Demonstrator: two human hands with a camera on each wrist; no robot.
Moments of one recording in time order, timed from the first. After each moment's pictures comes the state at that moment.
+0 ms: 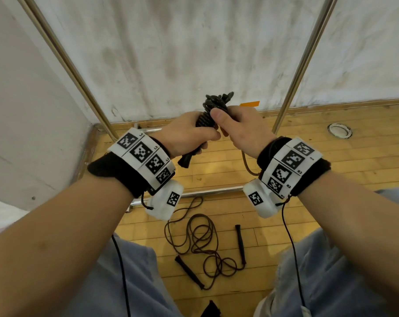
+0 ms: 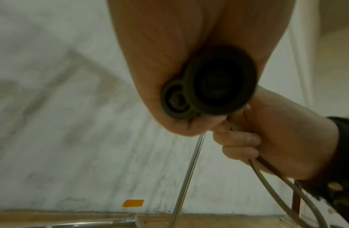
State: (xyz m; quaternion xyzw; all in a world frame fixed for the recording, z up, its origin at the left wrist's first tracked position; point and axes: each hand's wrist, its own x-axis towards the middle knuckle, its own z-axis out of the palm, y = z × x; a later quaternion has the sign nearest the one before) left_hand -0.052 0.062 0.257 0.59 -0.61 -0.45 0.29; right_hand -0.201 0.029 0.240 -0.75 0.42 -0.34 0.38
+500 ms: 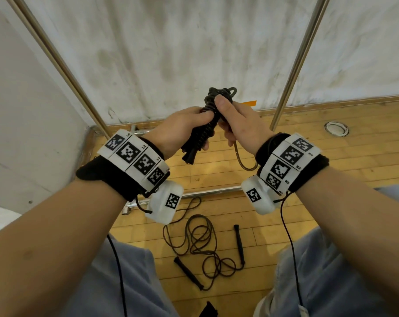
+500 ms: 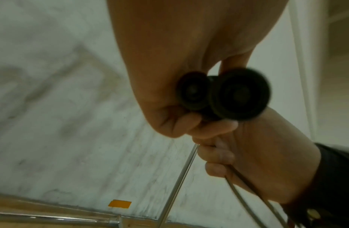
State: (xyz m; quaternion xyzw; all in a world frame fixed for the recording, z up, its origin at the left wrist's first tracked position) left_hand -0.052 0.063 0.264 0.53 -0.55 -0.53 0.36; right_hand -0.205 0.024 0.243 -0.71 0.41 -0.34 0.47
